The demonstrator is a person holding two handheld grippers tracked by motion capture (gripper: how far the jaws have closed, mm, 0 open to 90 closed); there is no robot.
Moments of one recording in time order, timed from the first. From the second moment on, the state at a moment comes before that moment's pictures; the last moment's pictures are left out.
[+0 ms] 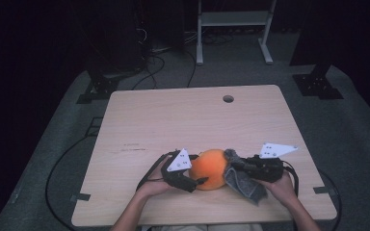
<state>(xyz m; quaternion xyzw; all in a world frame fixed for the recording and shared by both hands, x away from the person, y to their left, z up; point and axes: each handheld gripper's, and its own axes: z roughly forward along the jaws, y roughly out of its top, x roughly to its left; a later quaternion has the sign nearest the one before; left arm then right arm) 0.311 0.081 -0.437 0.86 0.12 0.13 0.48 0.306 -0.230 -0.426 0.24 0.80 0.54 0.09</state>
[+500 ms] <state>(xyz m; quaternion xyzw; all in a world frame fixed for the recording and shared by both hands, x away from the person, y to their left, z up) 0.306 0.084 -0.441 0.85 0.11 0.14 0.49 0.321 -0.238 -0.441 0.28 0.81 0.51 0.09</state>
